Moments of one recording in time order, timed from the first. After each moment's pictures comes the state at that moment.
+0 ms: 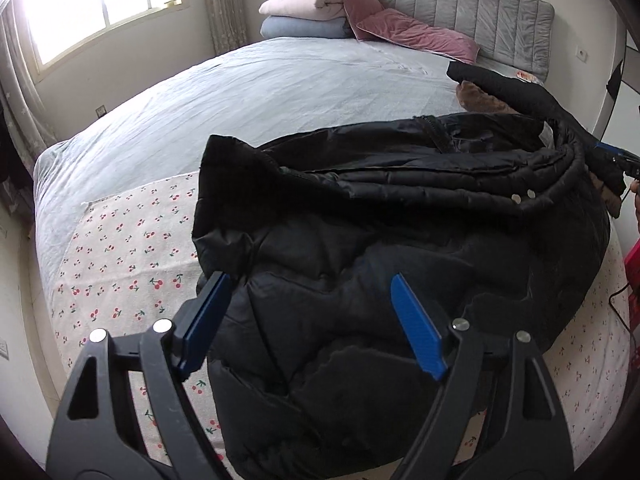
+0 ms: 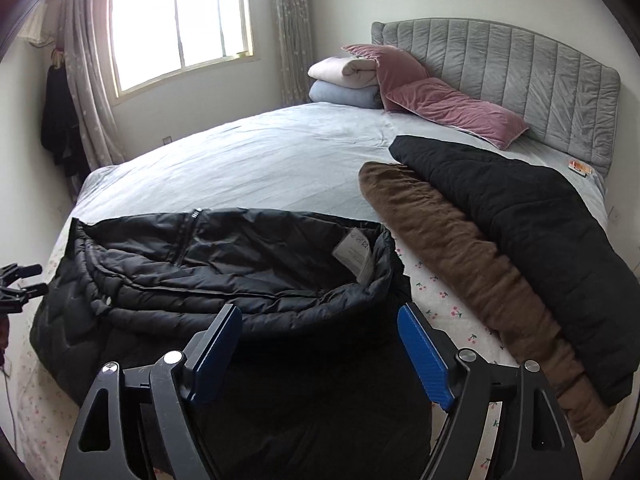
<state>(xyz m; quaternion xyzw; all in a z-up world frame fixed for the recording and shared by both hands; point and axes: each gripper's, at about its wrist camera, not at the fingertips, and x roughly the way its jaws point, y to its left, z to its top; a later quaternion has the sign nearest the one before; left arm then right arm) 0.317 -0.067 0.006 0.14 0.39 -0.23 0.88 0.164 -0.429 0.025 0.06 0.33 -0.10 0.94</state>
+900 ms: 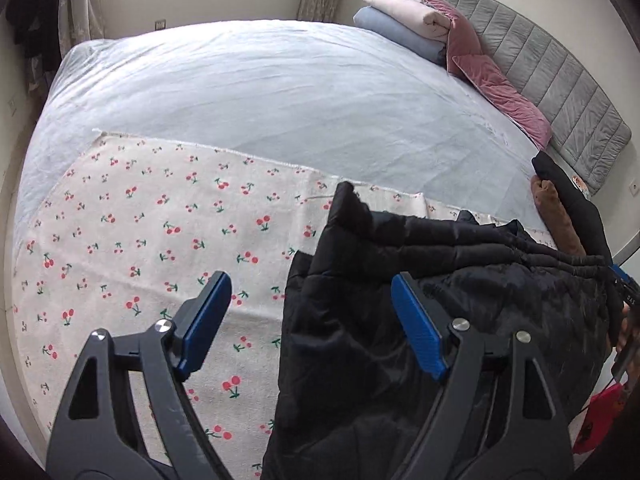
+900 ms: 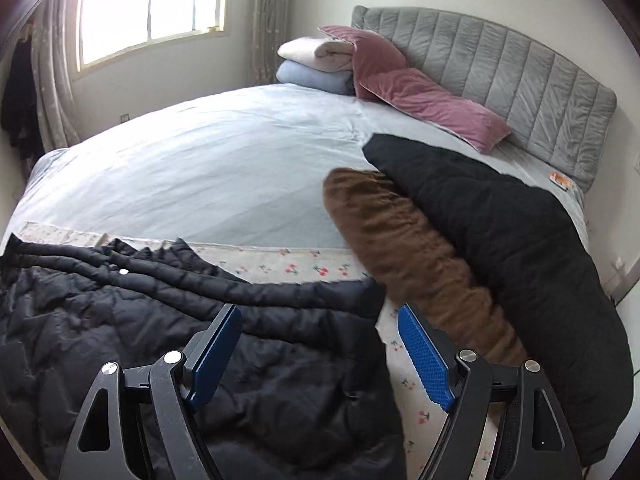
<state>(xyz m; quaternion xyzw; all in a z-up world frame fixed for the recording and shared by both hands) 0.452 -0.014 -0.022 -0.06 0.46 -0.15 0.87 0.271 -0.477 0.003 0.03 0.38 -0.18 0.91</state>
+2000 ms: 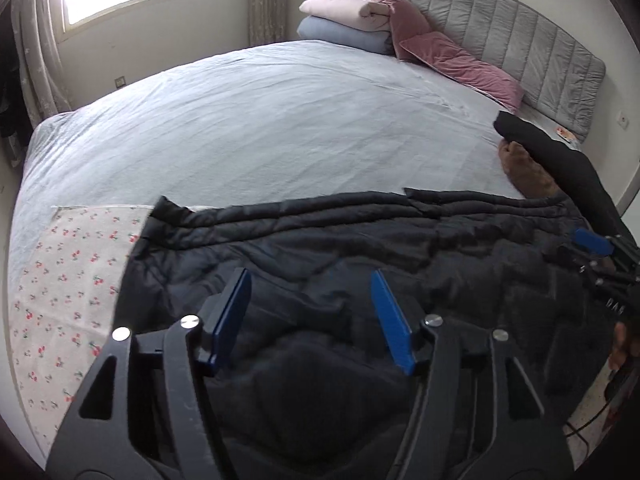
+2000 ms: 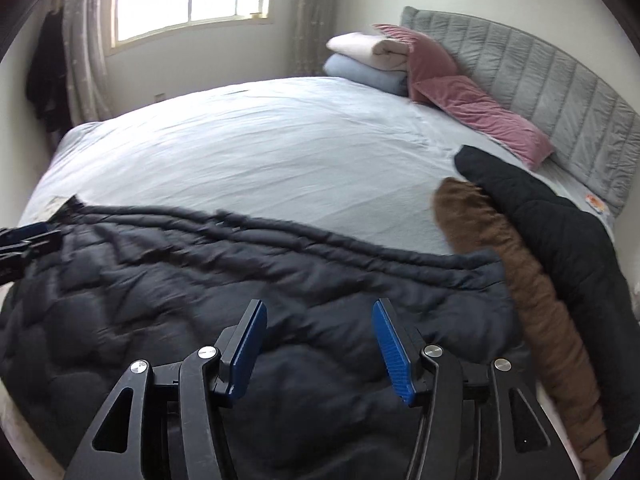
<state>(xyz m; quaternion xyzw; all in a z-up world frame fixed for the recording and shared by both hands) 0.406 -0.145 -0.003 0.04 0.40 -0.20 0.90 0.317 -0.345 -0.004 0.00 0.39 -0.10 0.91</state>
